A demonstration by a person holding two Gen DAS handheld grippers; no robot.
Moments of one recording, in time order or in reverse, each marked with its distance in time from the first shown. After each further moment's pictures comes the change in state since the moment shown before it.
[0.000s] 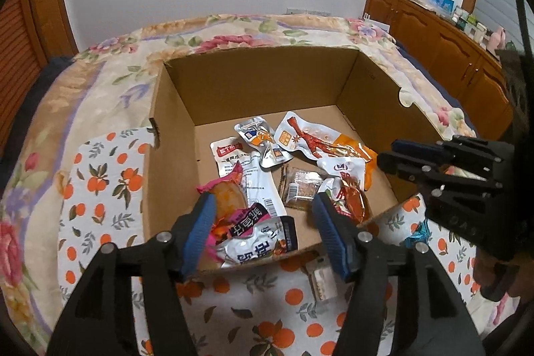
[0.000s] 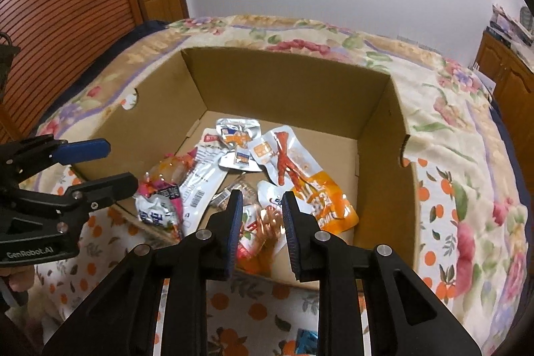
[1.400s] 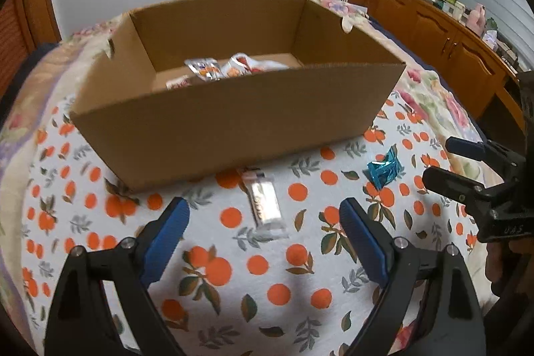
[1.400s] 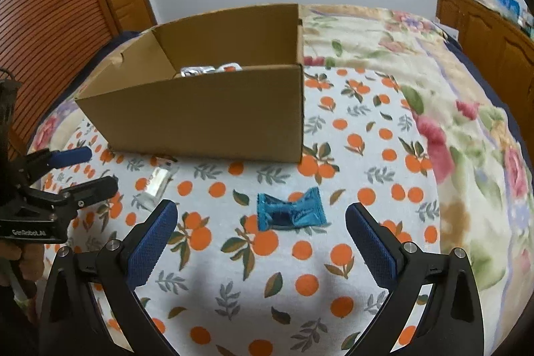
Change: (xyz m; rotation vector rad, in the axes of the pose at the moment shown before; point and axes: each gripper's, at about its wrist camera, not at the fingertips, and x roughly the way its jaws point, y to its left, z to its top) left arm 0.001 -0.061 -0.095 0.026 0.038 -0.062; right arm -0.062 -0.044 -0.140 0.188 -0.008 -0.041
